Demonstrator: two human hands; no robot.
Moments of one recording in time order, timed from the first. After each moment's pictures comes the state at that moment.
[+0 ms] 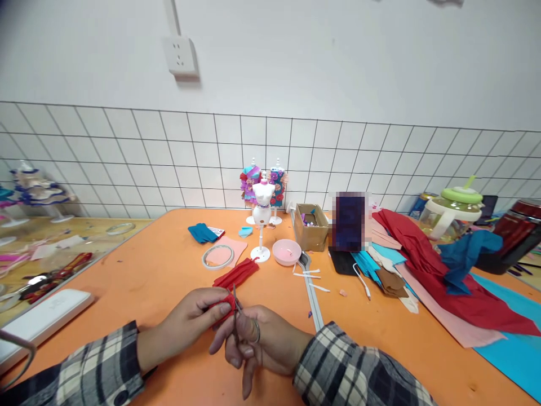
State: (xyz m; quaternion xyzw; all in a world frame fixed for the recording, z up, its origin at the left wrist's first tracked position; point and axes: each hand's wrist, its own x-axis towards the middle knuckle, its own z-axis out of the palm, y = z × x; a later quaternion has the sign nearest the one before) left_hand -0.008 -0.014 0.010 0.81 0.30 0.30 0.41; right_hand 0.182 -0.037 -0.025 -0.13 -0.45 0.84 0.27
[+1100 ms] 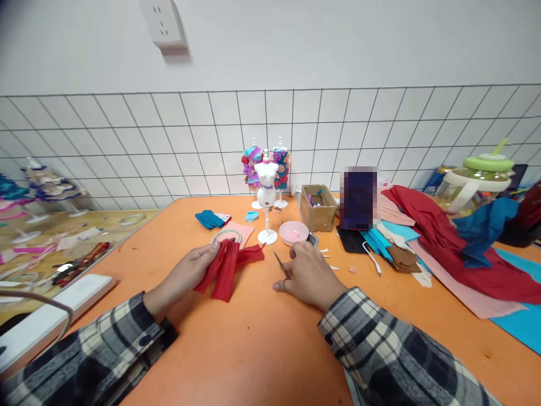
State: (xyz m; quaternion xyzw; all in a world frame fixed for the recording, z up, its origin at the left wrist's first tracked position) left_hand -0.030 0.020 0.019 0.66 0.53 0.34 0.40; right_hand 0.245 -0.003 0.002 -0.57 -0.81 0.11 0.10
